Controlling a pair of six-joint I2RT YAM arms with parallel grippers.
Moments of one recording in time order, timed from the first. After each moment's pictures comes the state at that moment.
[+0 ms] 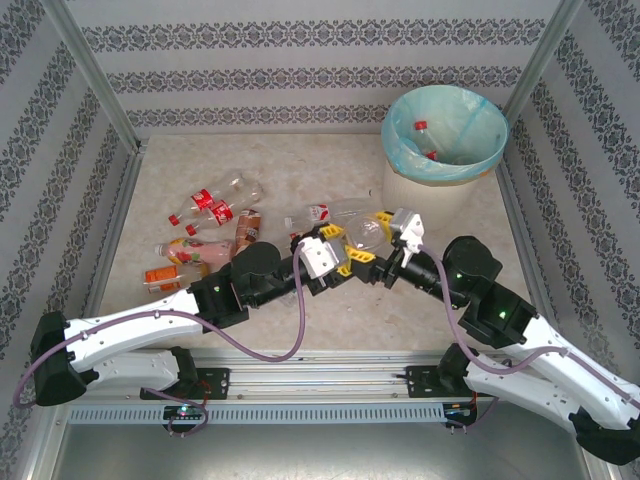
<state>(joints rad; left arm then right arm) -1.08 1.12 0.90 0.14 -0.13 0.29 0.87 0.67 0.86 -0.19 -0.04 0.03</state>
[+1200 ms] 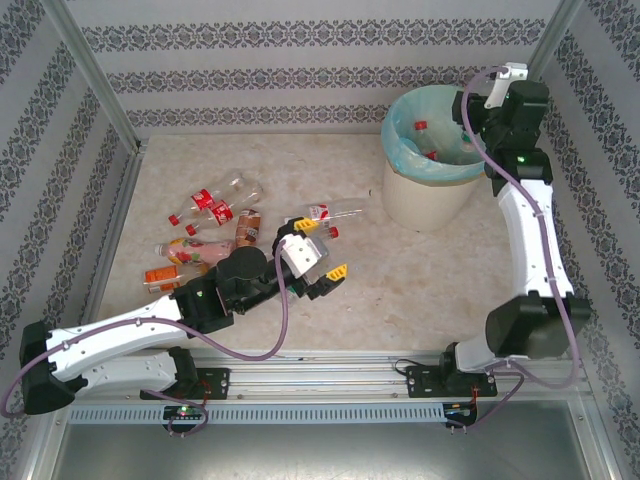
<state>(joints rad) -1.08 1.01 0.86 0.01 -0.20 0.19 -0.10 1.51 1.62 -0.35 -0.07 0.09</state>
